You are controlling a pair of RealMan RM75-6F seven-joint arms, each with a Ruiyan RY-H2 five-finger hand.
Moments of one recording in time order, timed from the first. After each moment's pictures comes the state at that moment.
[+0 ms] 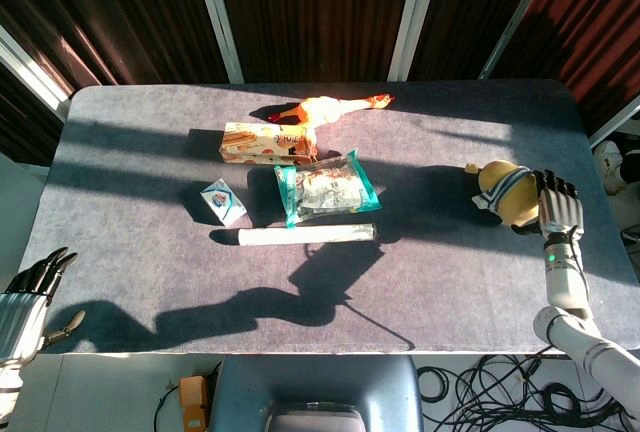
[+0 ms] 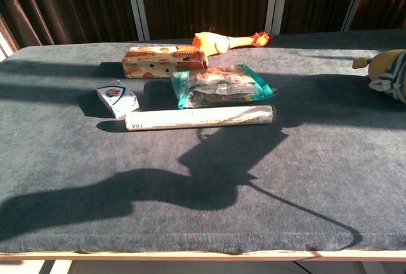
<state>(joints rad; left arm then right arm) -0.09 -1.12 -0.02 -1.56 1.59 1.53 0.02 0.57 -1.49 0.30 -0.92 -0.78 0.75 -0.22</state>
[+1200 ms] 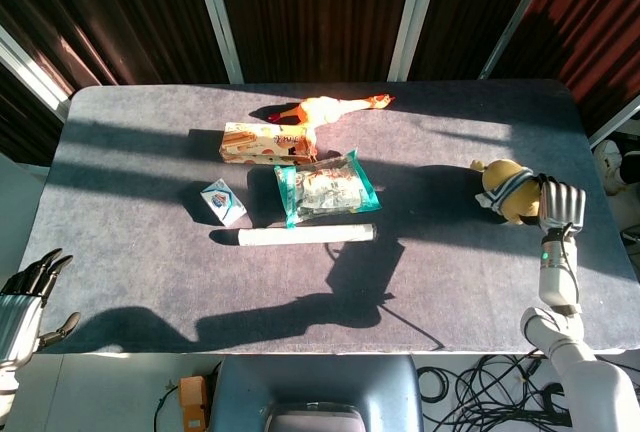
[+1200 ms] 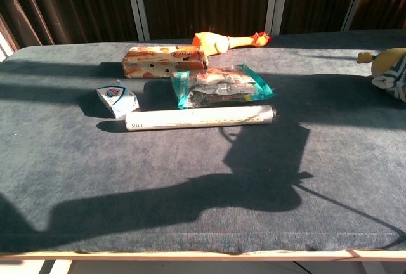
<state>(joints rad) -0.08 -1.11 -0.02 -1.57 1.57 1.53 0.03 0.63 -1.80 0.24 -0.32 -1.04 0.81 0.04</state>
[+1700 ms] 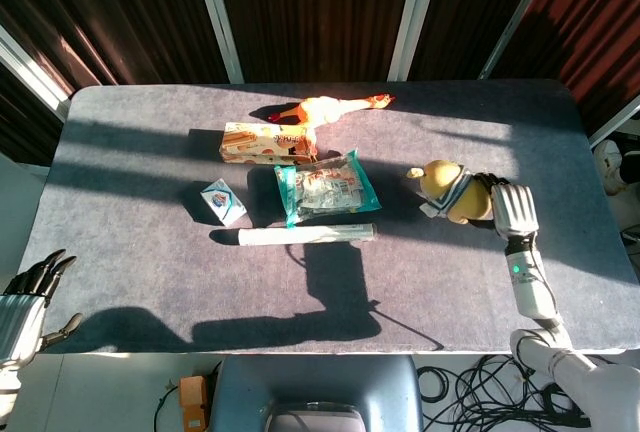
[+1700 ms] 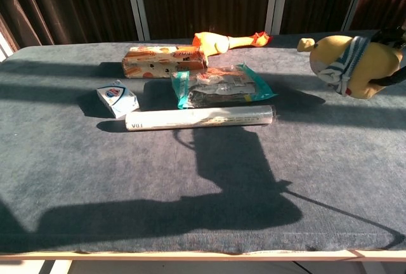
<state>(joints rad) -0.09 -1.11 -0.01 -1.58 1.57 1.52 0.03 0.59 -1.69 0.16 -0.71 -1.28 1.12 0.25</state>
